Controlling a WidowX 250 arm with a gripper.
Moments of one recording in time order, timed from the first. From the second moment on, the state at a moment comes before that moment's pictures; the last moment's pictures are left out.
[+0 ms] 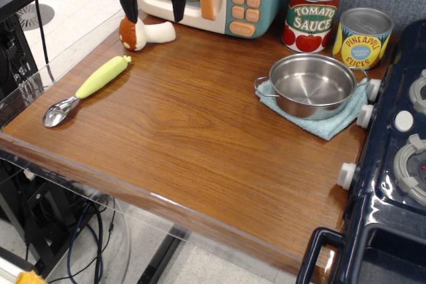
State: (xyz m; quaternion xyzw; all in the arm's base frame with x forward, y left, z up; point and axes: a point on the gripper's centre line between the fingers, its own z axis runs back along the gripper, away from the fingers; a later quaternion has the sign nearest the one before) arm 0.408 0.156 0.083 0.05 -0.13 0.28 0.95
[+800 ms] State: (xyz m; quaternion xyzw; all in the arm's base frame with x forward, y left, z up) arm 0.416 0.191 0.045 0.10 -0.05 0.35 0.93
